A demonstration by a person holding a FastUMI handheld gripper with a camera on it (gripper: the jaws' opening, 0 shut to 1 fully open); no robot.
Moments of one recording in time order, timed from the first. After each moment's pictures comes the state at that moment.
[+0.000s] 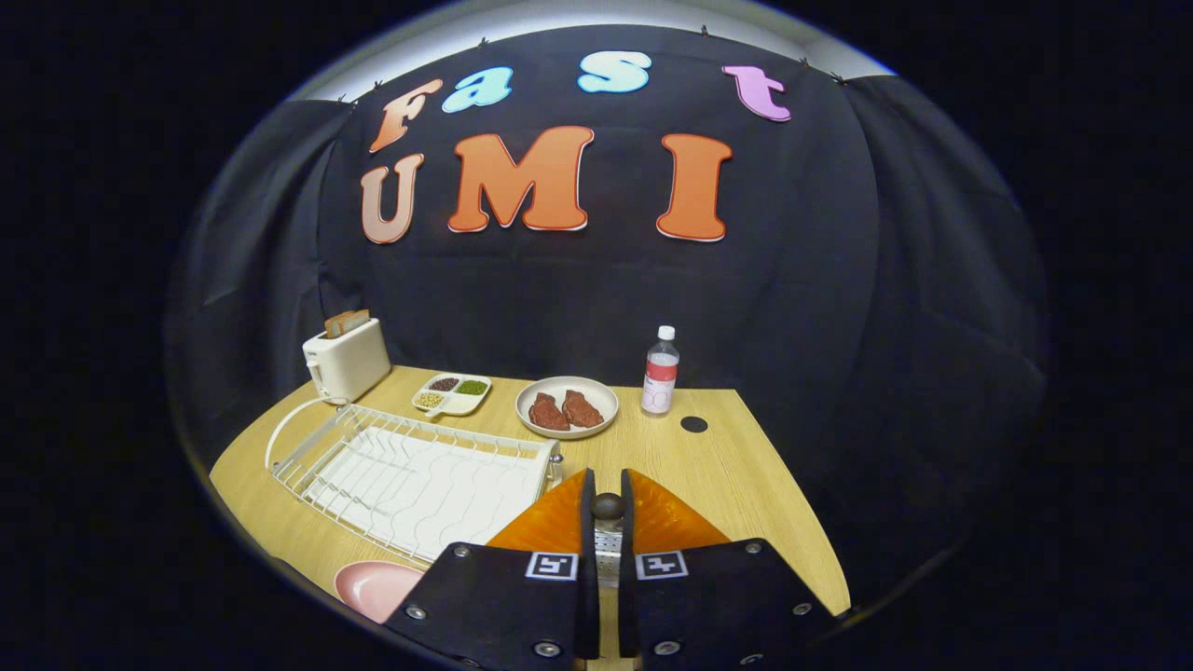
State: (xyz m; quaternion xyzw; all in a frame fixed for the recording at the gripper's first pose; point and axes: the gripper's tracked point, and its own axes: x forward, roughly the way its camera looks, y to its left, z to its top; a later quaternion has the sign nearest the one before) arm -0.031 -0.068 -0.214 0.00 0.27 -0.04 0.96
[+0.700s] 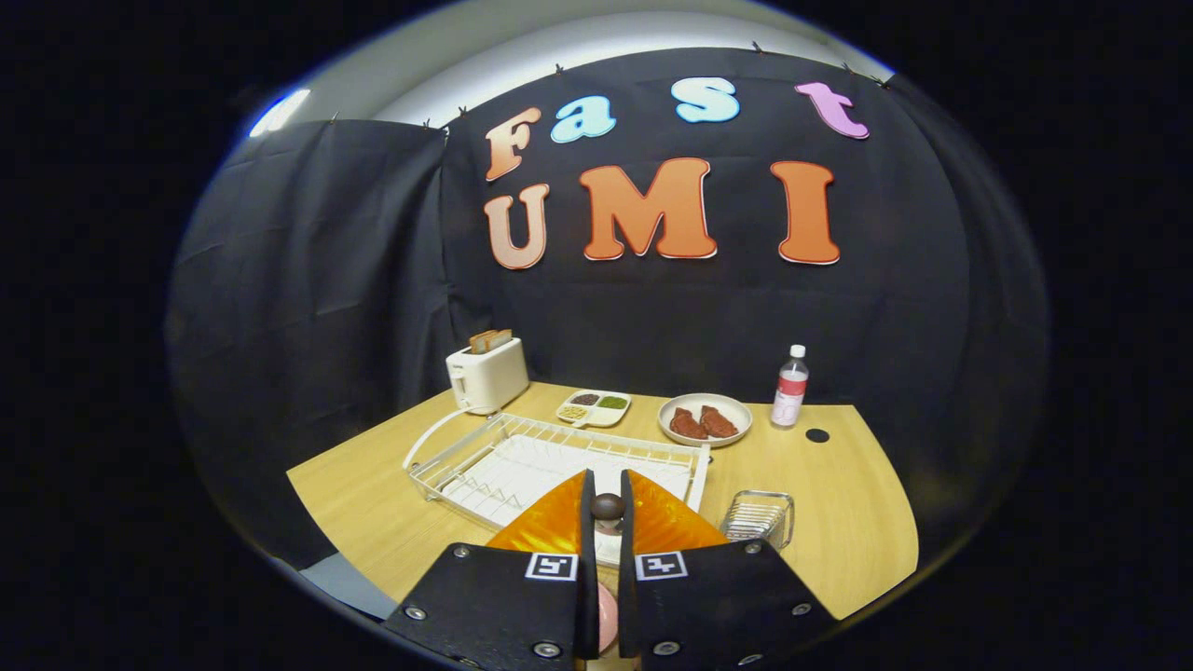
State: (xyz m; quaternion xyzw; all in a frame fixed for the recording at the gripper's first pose) arm -0.089 0.058 -0.198 0.05 0.24 0.15 0.96
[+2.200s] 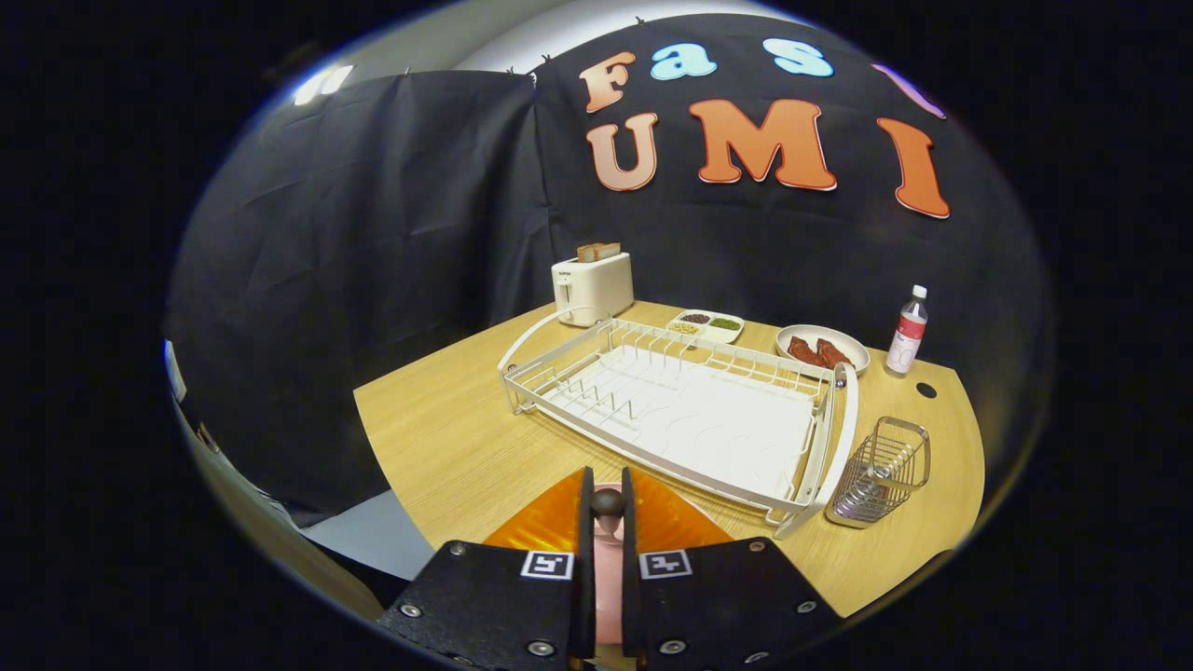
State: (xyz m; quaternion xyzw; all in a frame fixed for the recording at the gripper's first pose) arm -0.156 0.130 -0.279 0.02 0.33 0.28 0.90
